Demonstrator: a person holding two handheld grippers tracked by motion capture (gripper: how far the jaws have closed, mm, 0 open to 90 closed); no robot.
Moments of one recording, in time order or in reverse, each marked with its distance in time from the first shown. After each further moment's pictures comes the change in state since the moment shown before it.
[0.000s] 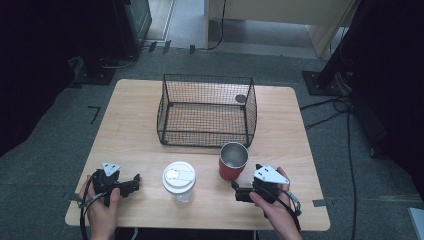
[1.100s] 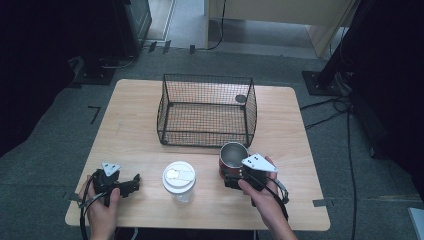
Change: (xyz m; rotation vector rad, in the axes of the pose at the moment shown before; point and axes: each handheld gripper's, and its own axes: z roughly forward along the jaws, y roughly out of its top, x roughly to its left) left arm 0.000 0.000 0.000 0.000 0.000 0.000; right arm 0.013 0.029 0.027 -0.045 -0.006 0.032
